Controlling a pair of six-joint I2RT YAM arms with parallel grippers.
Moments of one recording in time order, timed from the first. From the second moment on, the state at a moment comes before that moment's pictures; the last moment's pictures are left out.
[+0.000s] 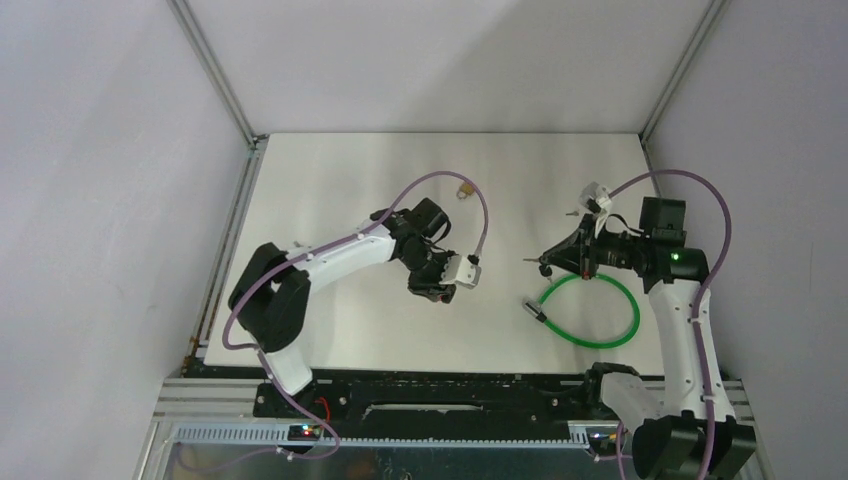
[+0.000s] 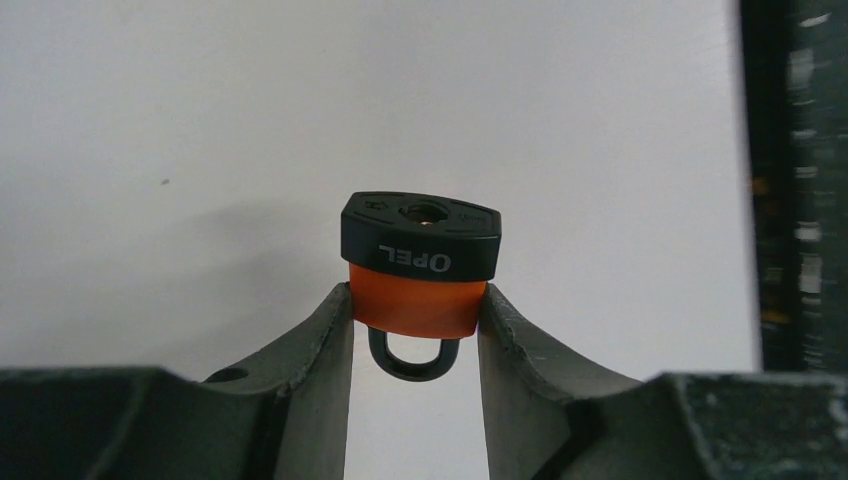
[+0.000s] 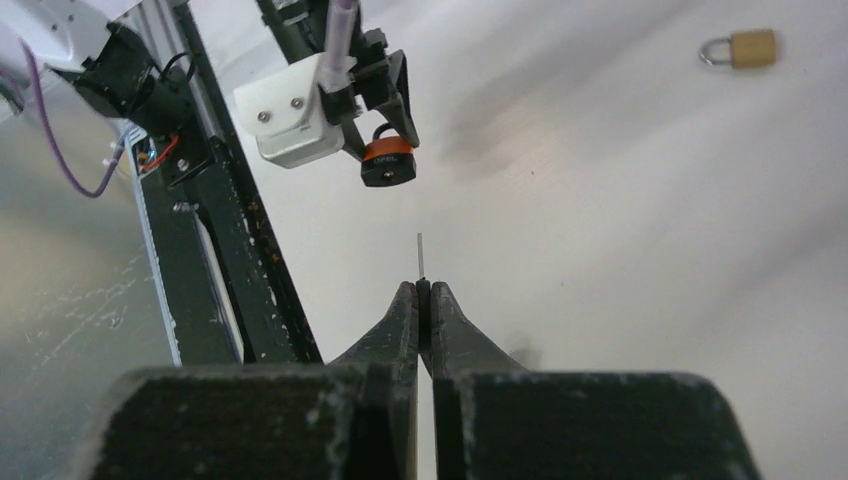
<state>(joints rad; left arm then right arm) -0.76 1.74 1.23 -0.73 0.48 1.04 -0.16 0.99 0.98 -0.86 -1.18 -0.54</state>
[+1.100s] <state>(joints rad) -0.88 1.61 1.55 -1.45 0.90 1.07 0.49 0.74 0.98 -0.81 -0.86 -0.69</state>
